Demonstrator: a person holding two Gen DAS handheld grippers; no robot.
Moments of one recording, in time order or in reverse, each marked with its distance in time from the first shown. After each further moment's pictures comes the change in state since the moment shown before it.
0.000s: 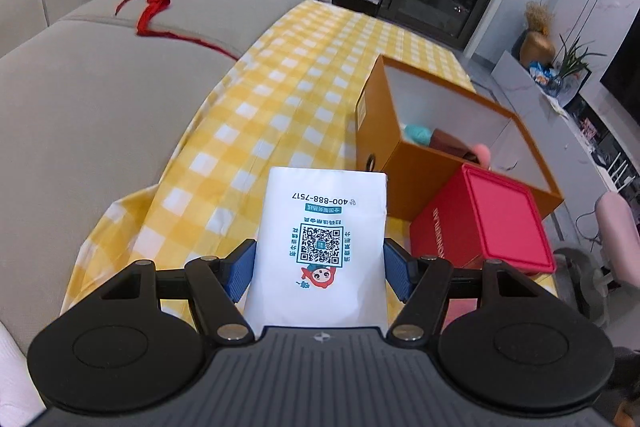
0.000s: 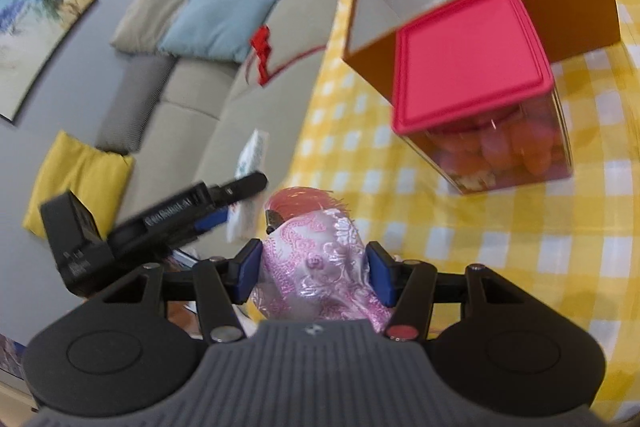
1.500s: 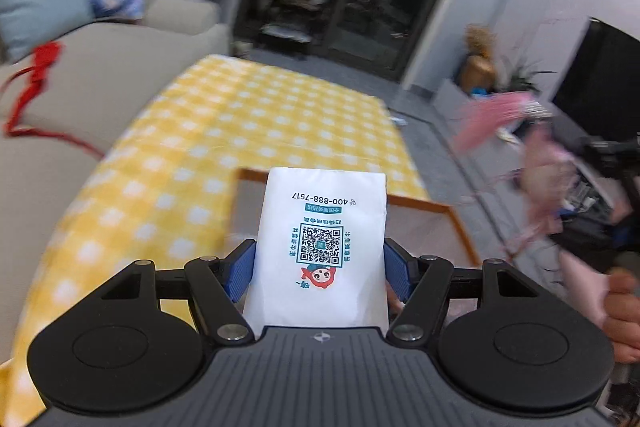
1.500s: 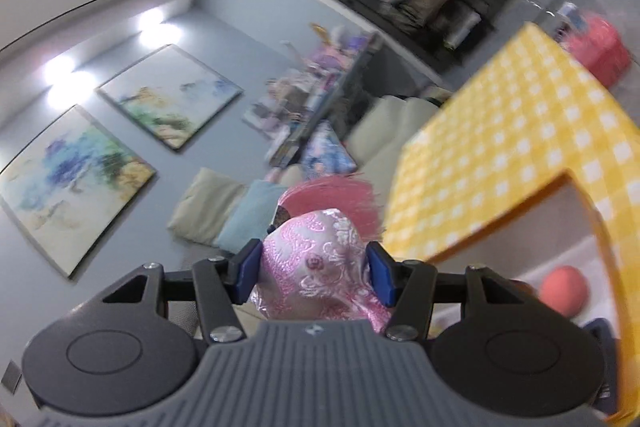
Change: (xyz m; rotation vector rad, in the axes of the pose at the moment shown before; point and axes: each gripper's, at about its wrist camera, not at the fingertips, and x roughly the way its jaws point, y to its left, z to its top) left arm 0.119 -0.125 0.122 0.115 -0.124 -0.201; right arm -0.030 -0.102 0.261 0.026 -0.480 0.204
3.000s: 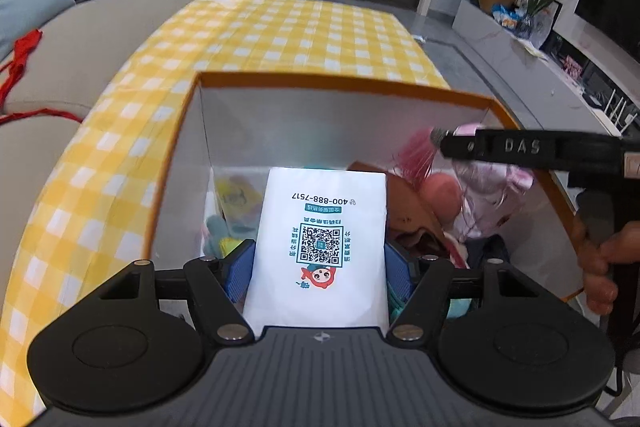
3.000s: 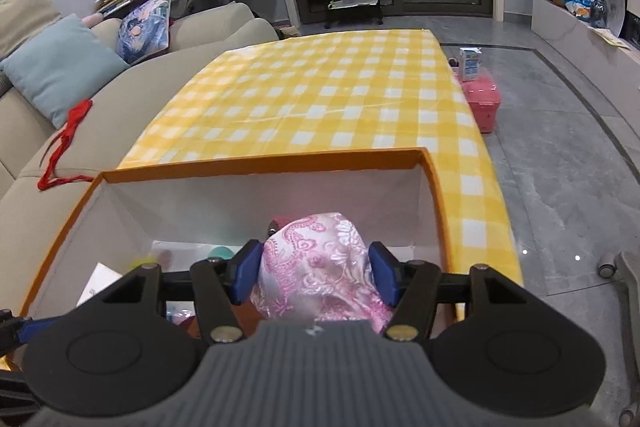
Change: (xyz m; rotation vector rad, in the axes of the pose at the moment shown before) left arm 0.072 -0.022 -0.047 0.115 0.185 0.158; right arm 0.098 -0.045 -0.035 -0.501 0.238 -0.675
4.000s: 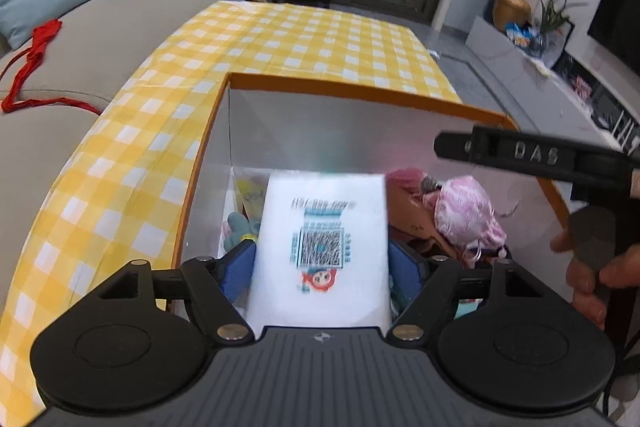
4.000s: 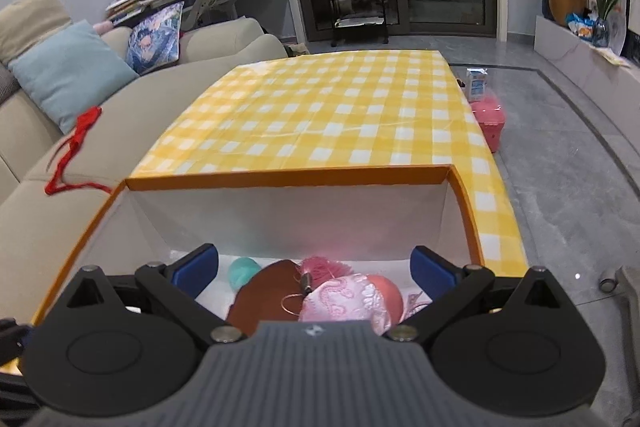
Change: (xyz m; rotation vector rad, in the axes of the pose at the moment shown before) left arm -0.009 0.012 -0.006 -0.073 -0.033 0.004; right arm -0.009 0.024 -0.005 -0.034 -0.055 -0.006
